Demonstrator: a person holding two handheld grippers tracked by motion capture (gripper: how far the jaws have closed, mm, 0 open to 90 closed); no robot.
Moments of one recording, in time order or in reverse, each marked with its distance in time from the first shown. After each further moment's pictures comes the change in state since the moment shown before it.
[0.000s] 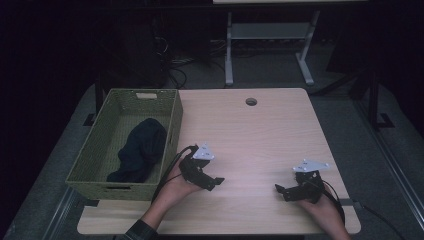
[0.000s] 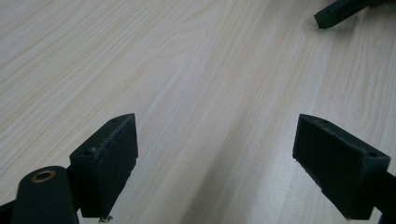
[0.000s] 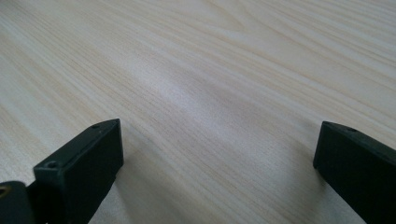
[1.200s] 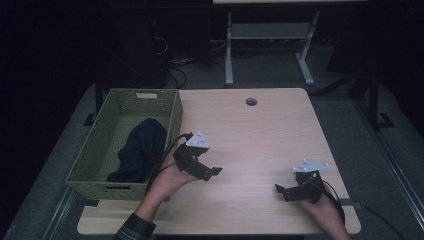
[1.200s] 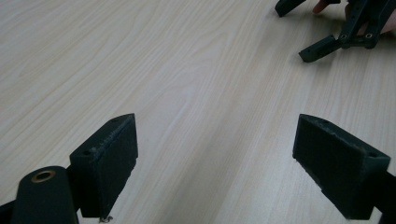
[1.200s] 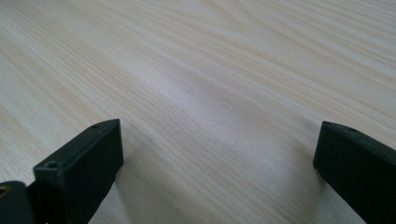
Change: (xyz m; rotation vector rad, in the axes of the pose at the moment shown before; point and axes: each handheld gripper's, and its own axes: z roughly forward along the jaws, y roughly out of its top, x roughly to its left) left arm 0.009 0.028 -0.037 -0.031 -0.002 0.004; right arm 0.000 0.000 0.000 -0.001 0.000 0.001
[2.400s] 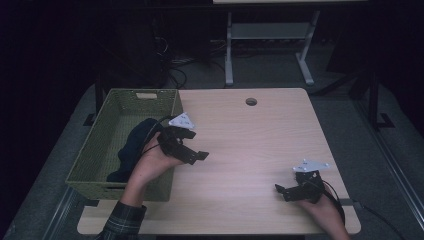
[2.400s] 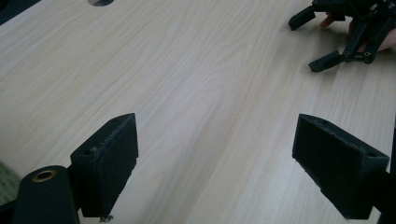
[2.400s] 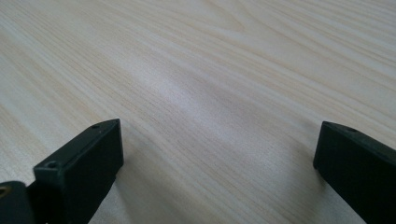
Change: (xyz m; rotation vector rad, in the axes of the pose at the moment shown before) left arm 0.034 0.018 -0.045 0.021 0.014 -0.026; right arm 0.000 0.000 0.000 0.000 0.000 -0.001
